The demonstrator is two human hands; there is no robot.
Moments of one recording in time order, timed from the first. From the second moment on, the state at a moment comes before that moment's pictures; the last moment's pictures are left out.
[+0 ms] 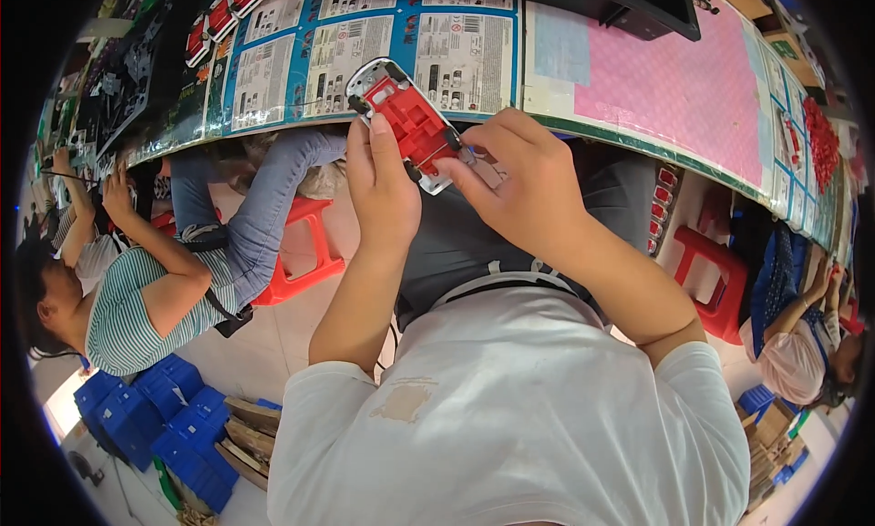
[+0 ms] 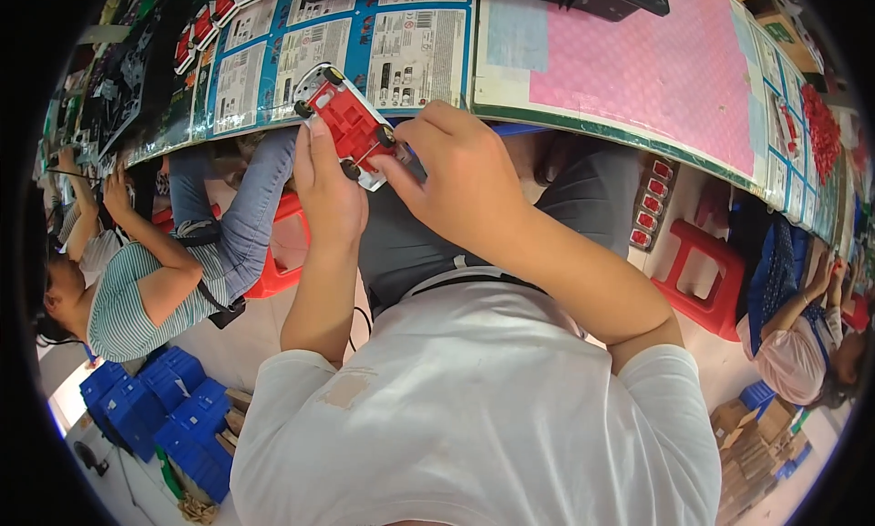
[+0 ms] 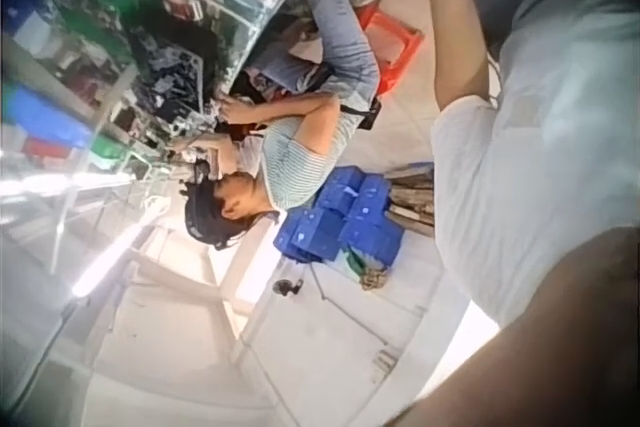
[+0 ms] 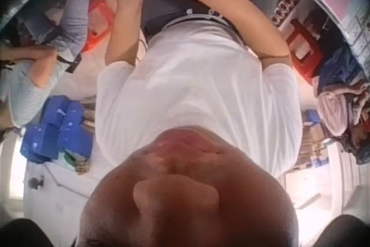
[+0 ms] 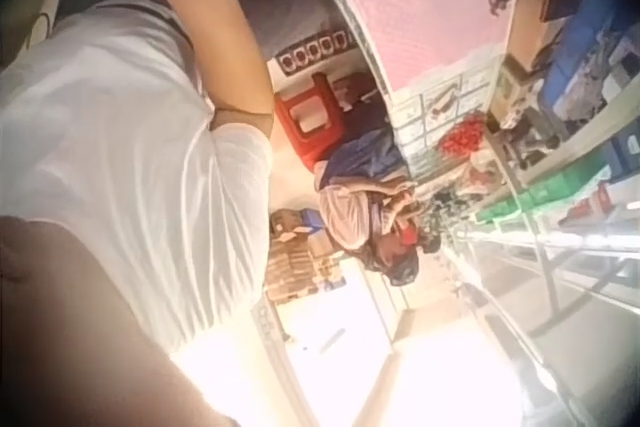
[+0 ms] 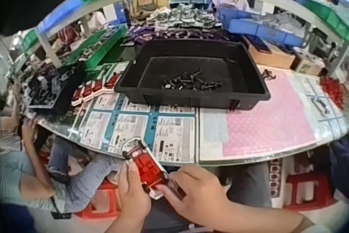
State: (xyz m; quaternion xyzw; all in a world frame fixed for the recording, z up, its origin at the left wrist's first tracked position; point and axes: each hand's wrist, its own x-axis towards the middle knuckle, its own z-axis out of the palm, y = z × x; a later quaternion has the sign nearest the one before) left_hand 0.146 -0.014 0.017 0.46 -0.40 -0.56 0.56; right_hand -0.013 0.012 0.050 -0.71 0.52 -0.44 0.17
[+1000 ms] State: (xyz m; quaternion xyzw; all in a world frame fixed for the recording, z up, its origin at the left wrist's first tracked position) left_hand 0.133 0.014 0.011 0.50 -0.45 -0.52 0.53; right_hand -0.021 0.043 0.042 -0.71 0.53 -0.43 0.18
